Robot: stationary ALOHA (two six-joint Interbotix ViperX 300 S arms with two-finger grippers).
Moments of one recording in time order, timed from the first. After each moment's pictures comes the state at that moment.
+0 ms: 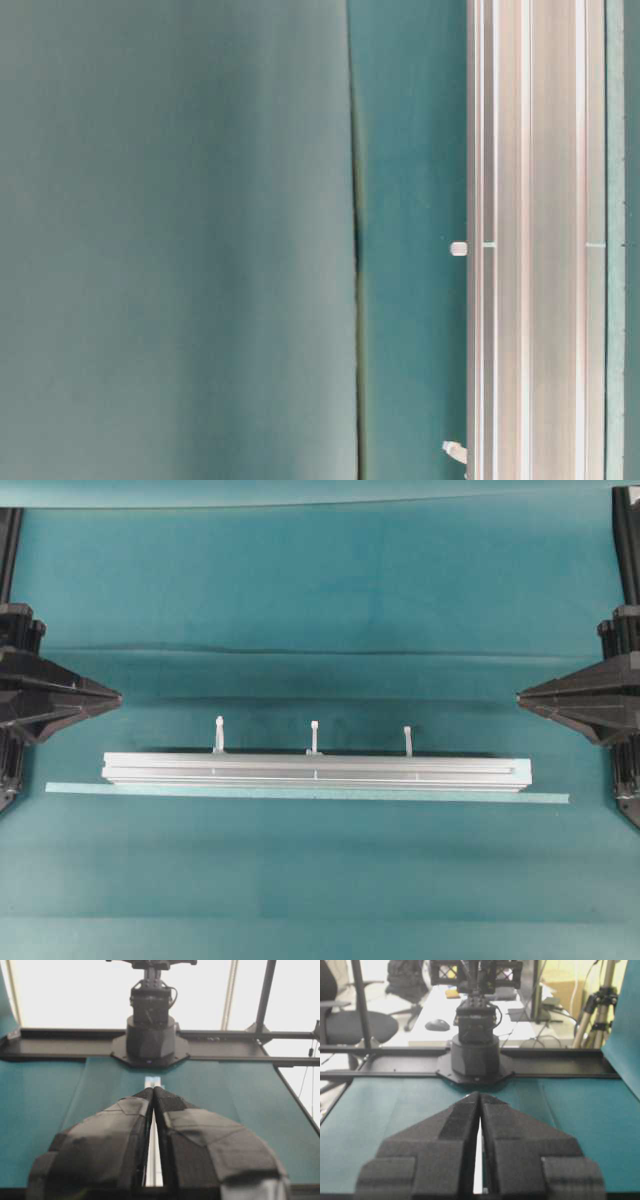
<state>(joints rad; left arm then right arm) 0.00 -0.97 1.17 0.00 -0.29 0.00 0.00 -0.97 1.16 0.00 -0.29 0.01</state>
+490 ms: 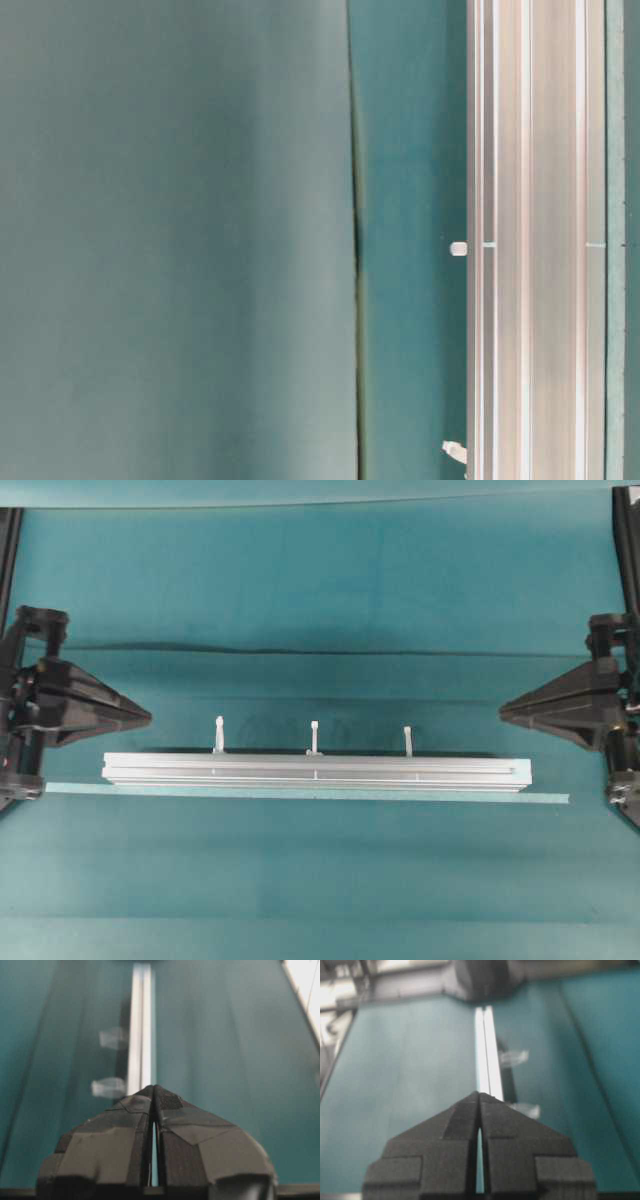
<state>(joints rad) -0.02 -0.81 0.89 0.01 0.31 -0.08 0.00 -0.90 1.01 0.10 0.16 0.09</state>
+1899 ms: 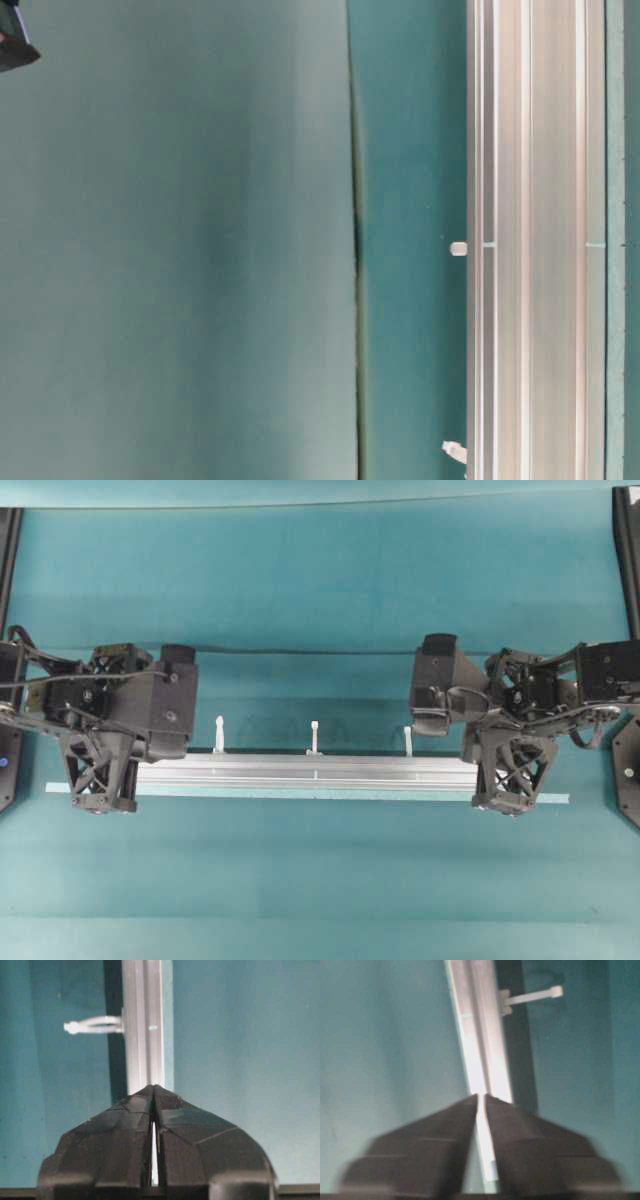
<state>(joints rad) -0.02 -0.38 0.65 0.02 0.86 0.00 -0.01 -0.27 0.61 0.06 0.94 0.12</state>
